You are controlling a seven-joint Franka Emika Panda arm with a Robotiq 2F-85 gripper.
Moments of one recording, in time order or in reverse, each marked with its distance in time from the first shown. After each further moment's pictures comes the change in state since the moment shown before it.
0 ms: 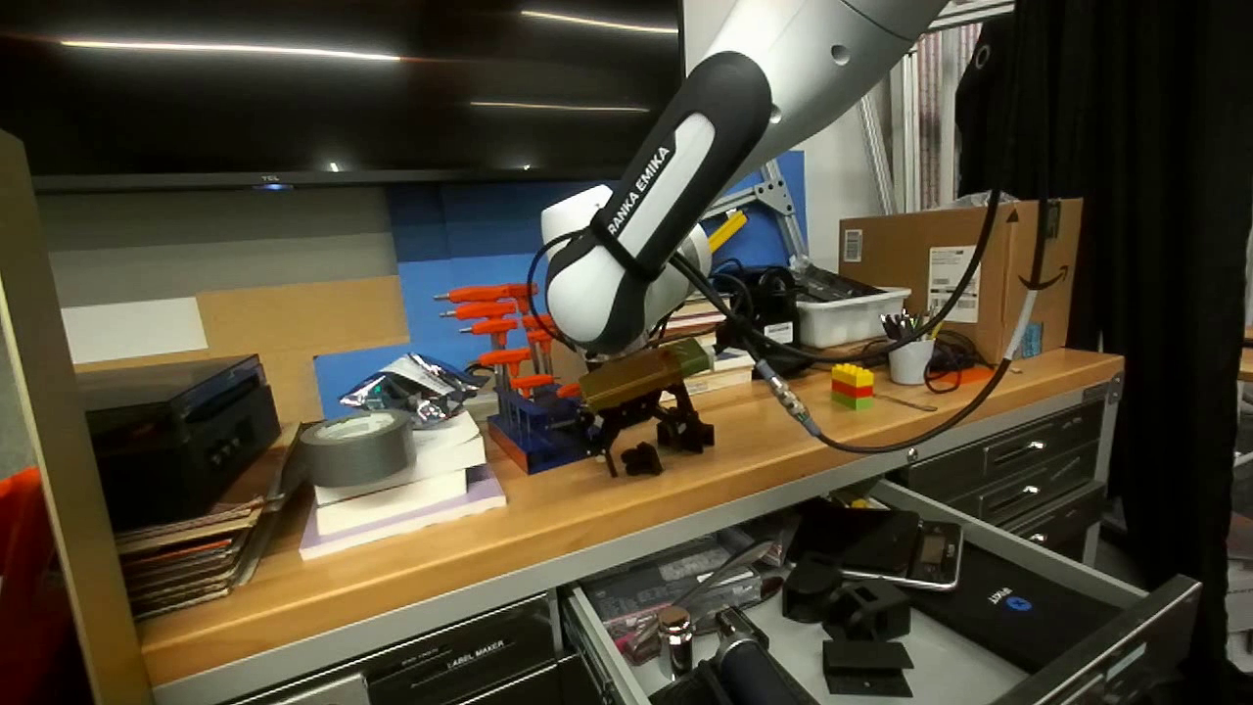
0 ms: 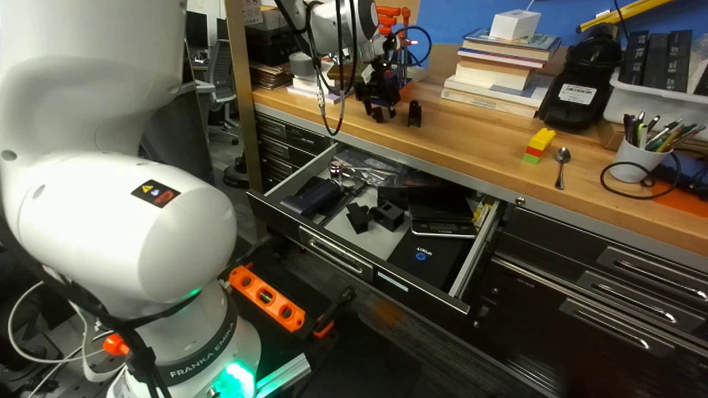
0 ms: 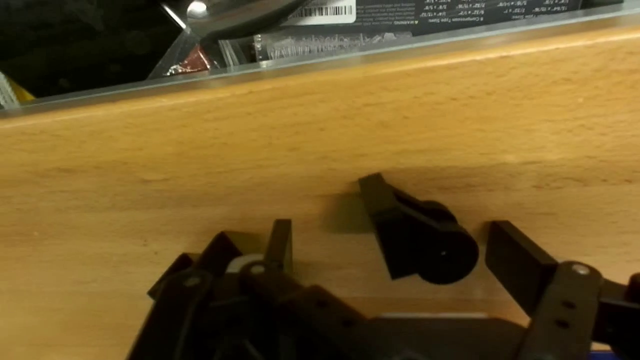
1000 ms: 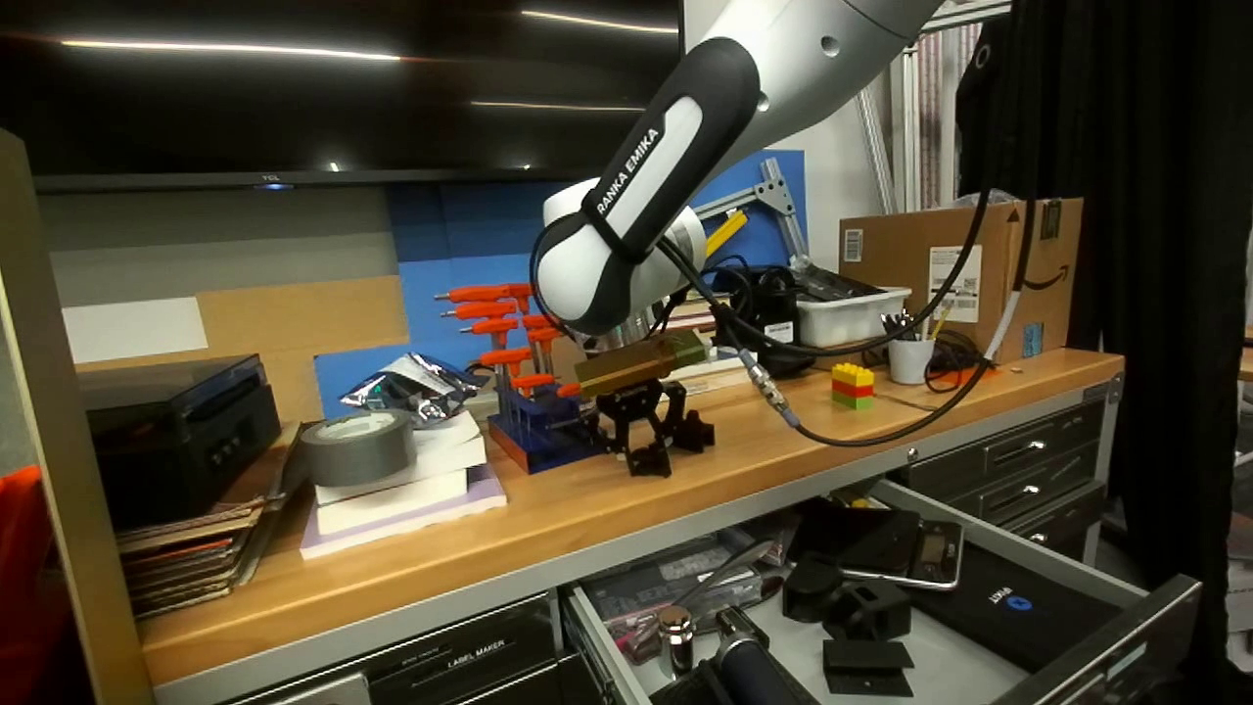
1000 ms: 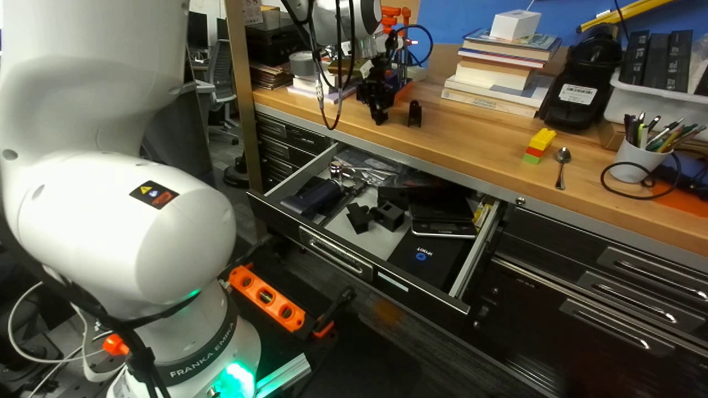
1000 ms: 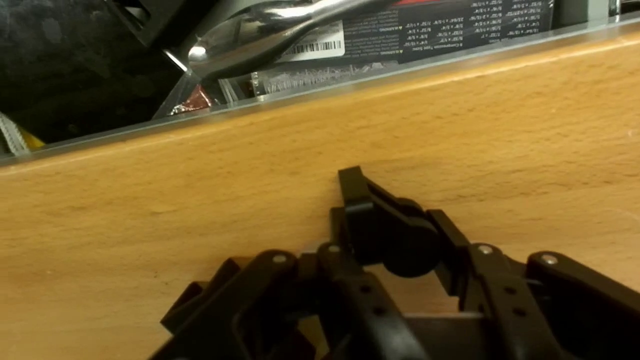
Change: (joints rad) arm -0.014 0.005 0.010 0.041 0.081 -0.092 -0.007
